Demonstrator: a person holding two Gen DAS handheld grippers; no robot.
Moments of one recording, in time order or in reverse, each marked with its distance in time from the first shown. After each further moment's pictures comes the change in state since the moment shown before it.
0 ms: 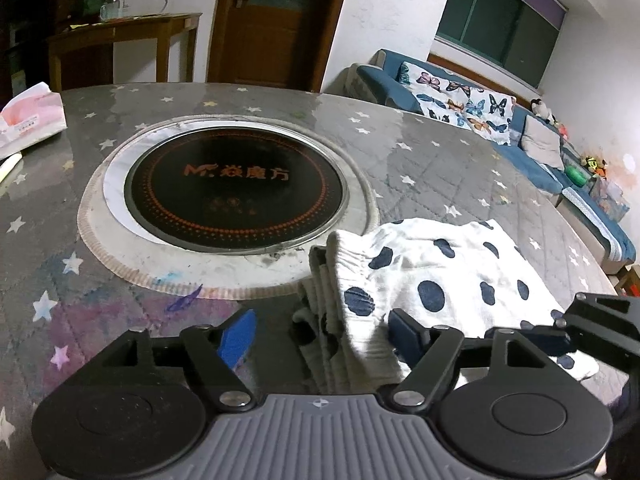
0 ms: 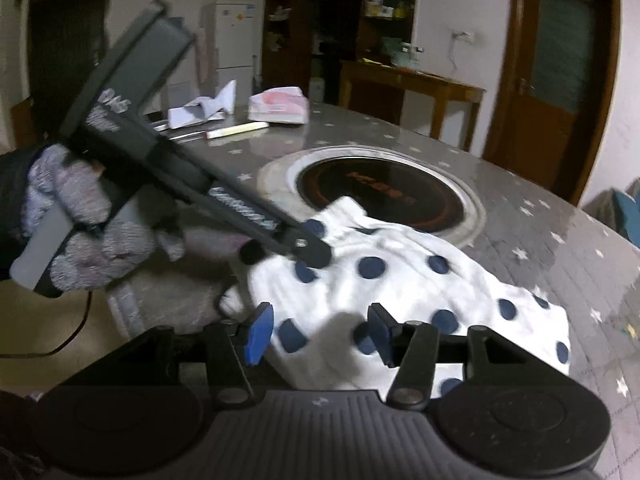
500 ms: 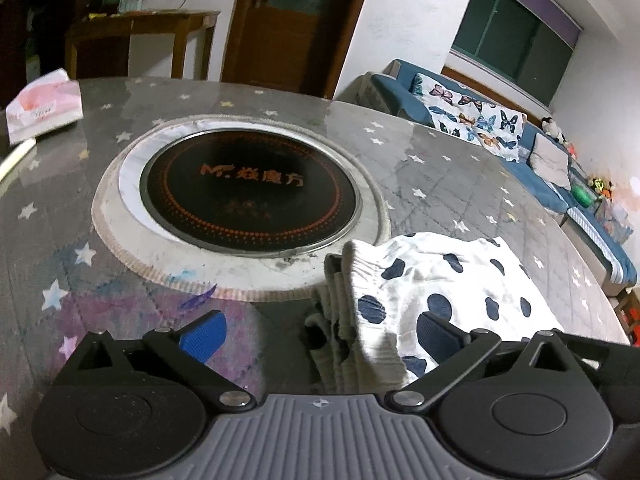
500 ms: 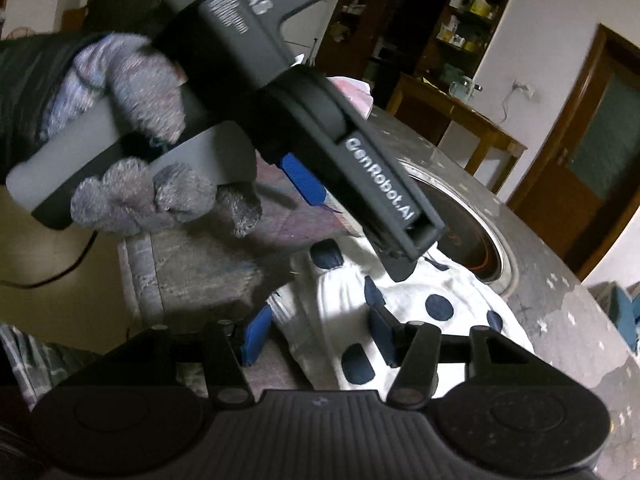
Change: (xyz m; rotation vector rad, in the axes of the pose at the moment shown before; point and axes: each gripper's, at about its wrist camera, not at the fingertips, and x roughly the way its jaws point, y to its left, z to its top) left arm -0.004 0.011 0.004 -0.072 -0.012 0.002; right arm 0.032 0.055 0.003 -0.314 0.021 -0.041
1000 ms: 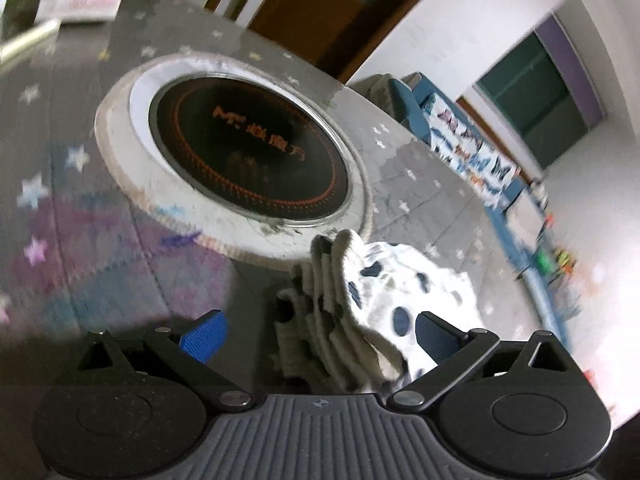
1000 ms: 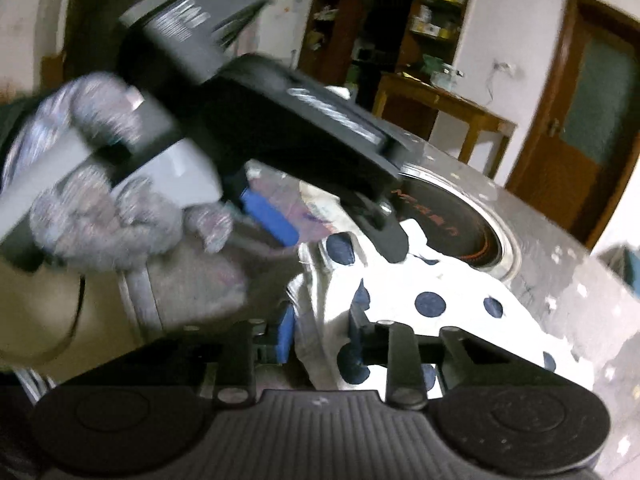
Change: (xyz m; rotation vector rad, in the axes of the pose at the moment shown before) left arm -0.002 0.030 -0.002 -0.354 0.070 -0.179; right arm -0.006 -0.030 0.000 0.223 -0.049 0.065
